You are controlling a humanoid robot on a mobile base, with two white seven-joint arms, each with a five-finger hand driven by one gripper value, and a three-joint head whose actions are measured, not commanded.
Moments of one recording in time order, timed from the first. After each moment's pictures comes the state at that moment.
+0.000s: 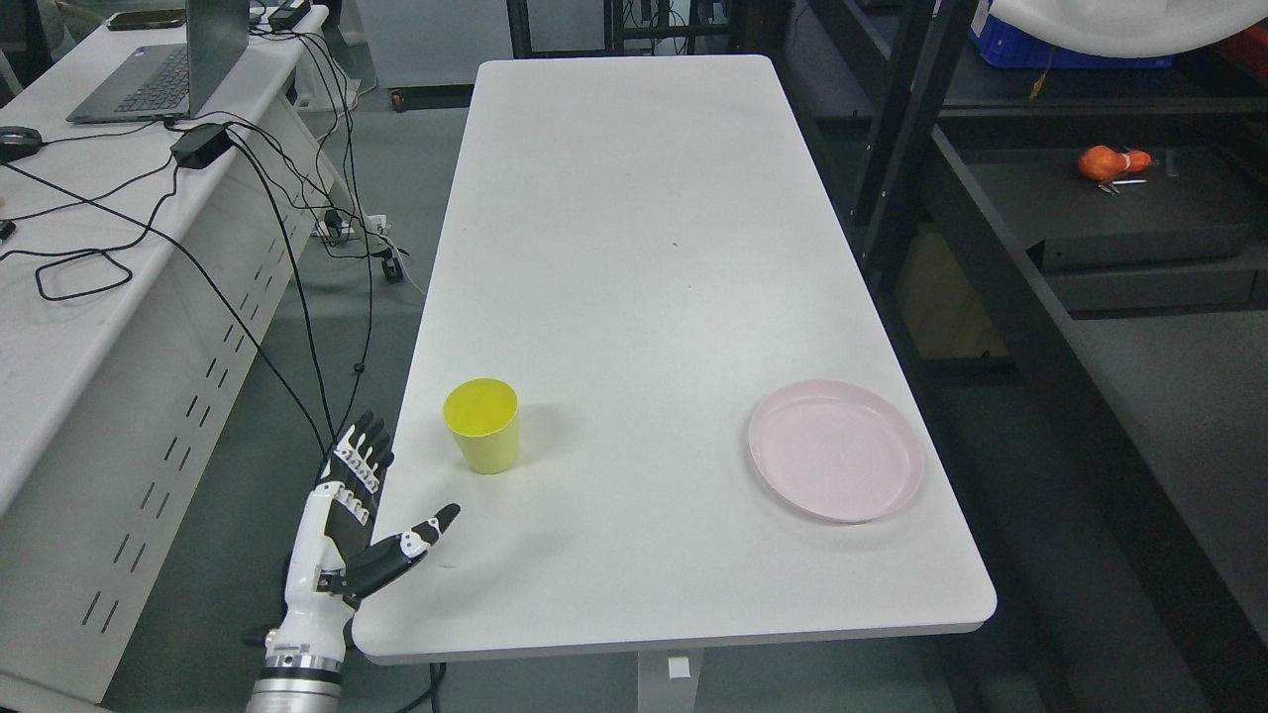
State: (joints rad) left arm 0.10 0.00 0.11 -1.74 0.13 -0.20 -0.05; right arm 0.00 0.00 0.00 -0.24 0.00 0.09 -0.12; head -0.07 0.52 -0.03
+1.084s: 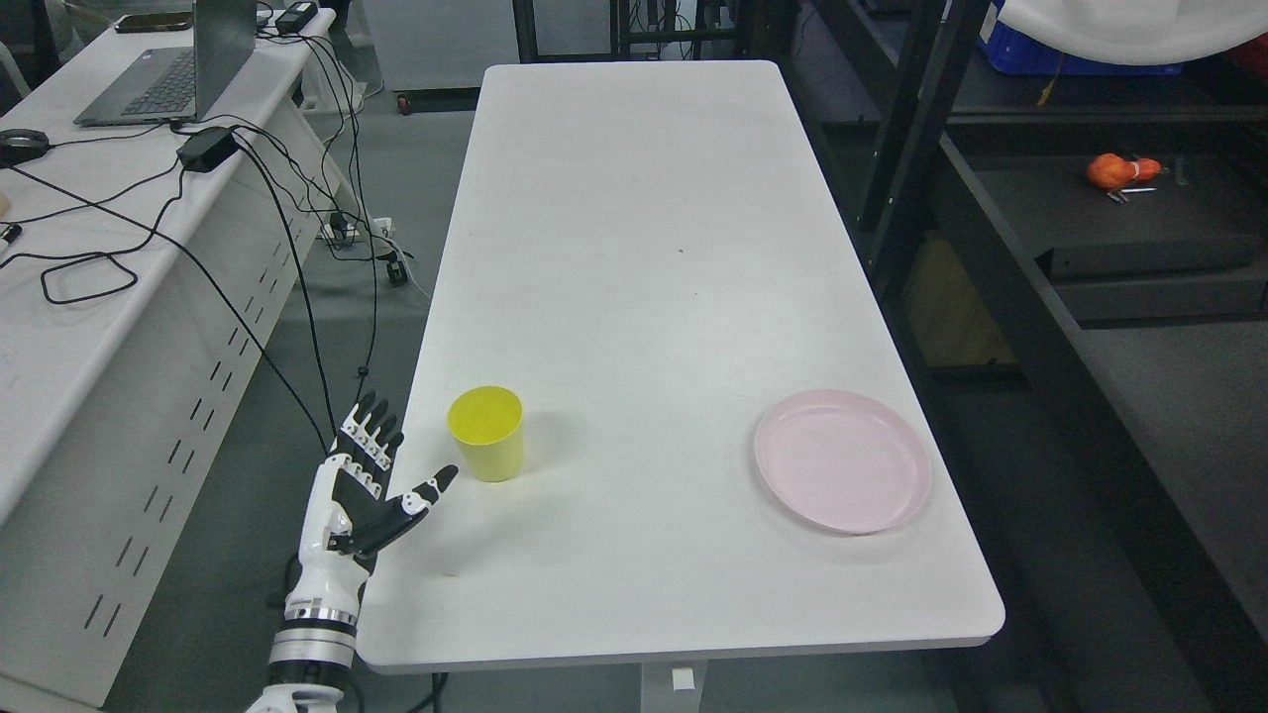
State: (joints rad) left arm -0.05 0.00 0.12 -1.59 0.26 -0.14 -0.05; right arm 0.00 0.00 0.00 -0.24 0.00 0.09 -0.12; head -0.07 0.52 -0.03
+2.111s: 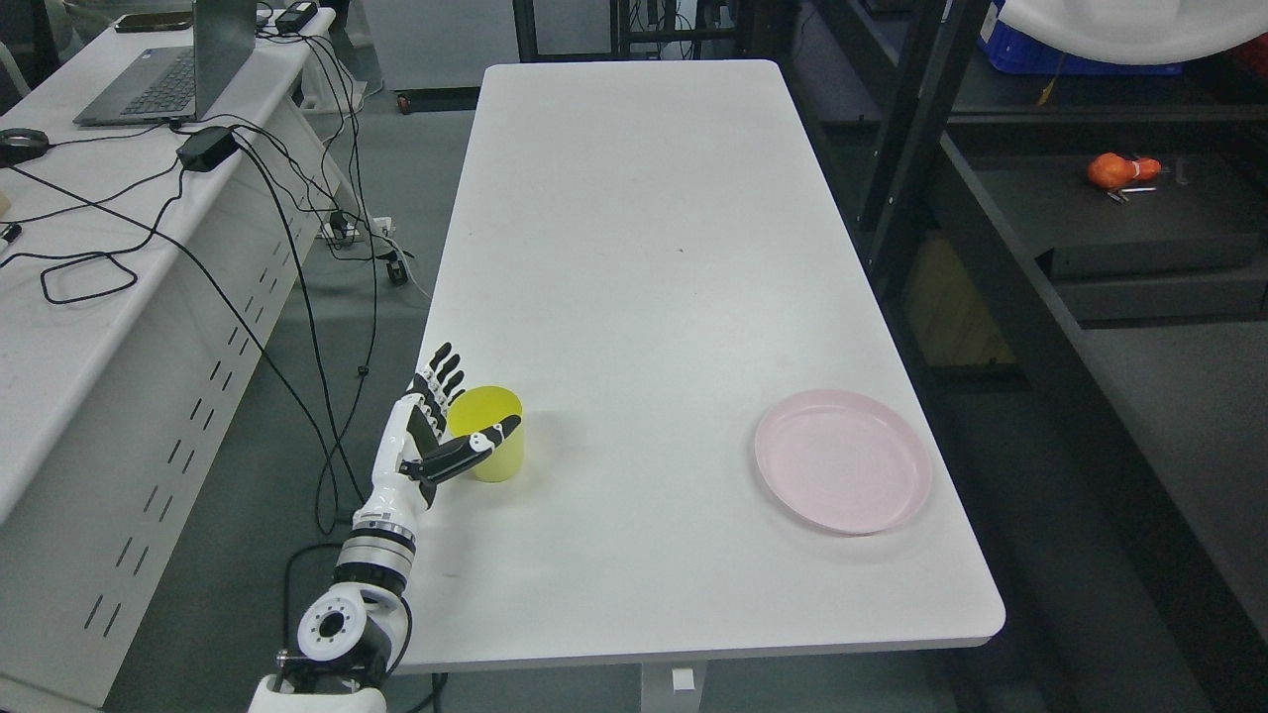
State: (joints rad) left arm -0.27 0.00 0.04 -1.38 0.15 -0.05 -0.05; right arm 0.00 0.00 0.00 -0.24 0.00 0.09 -0.12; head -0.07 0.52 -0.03
